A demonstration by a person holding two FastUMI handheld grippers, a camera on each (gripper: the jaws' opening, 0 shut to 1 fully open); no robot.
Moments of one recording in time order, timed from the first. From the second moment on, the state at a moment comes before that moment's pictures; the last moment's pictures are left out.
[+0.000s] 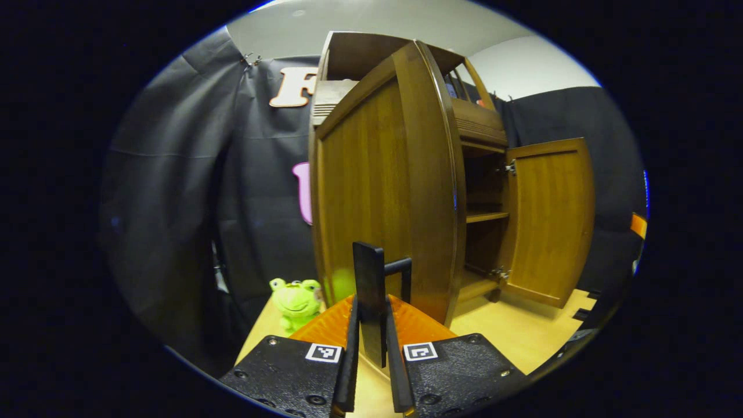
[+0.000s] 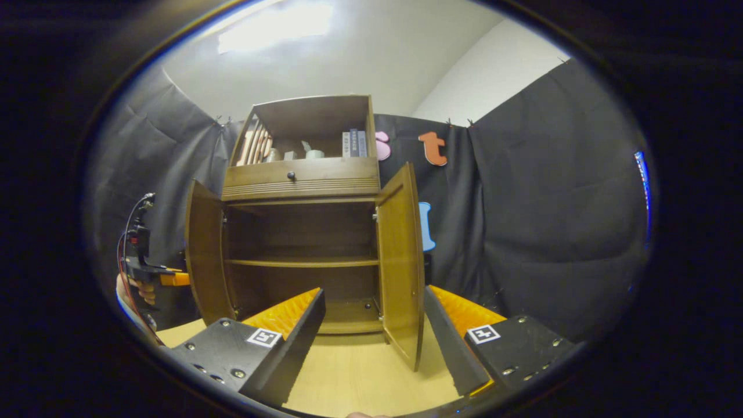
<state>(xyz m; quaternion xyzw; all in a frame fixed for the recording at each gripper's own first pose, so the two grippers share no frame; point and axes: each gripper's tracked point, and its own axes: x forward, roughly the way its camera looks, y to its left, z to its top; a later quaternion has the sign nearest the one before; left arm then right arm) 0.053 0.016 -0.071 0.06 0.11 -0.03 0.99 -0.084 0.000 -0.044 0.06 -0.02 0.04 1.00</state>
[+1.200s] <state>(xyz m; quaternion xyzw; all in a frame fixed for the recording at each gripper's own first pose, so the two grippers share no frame) 0.030 0.108 -0.054 0.04 0.08 -0.01 1.00 -0.070 0.064 -0.061 0.03 0.02 0.09 1.00</state>
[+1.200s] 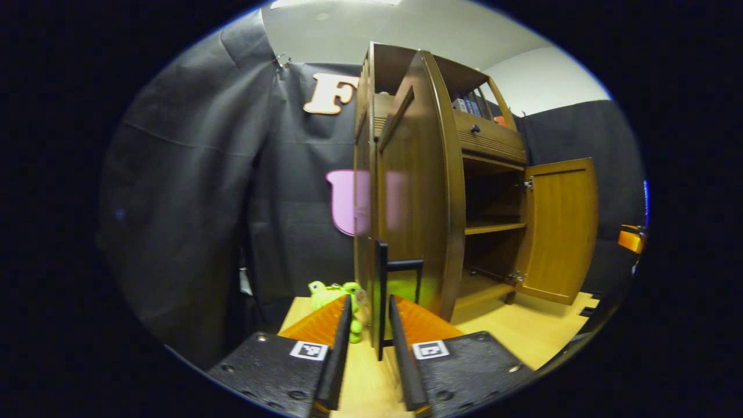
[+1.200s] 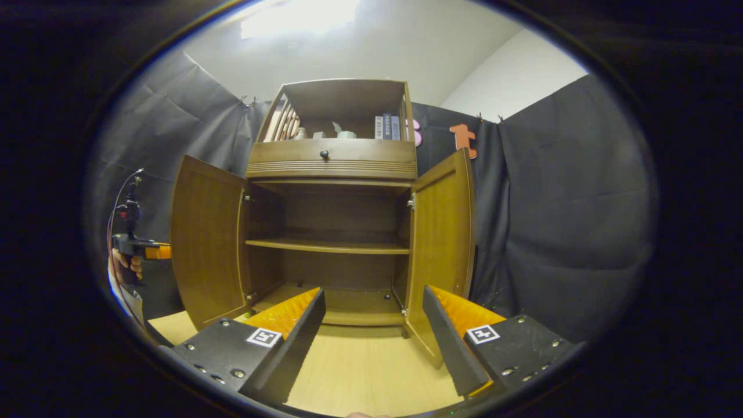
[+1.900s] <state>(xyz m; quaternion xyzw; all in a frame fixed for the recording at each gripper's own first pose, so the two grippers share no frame) -0.025 0.064 -0.004 0.00 0.06 0.10 0.99 -0.061 0.051 -0.067 0.05 0.02 0.09 1.00</state>
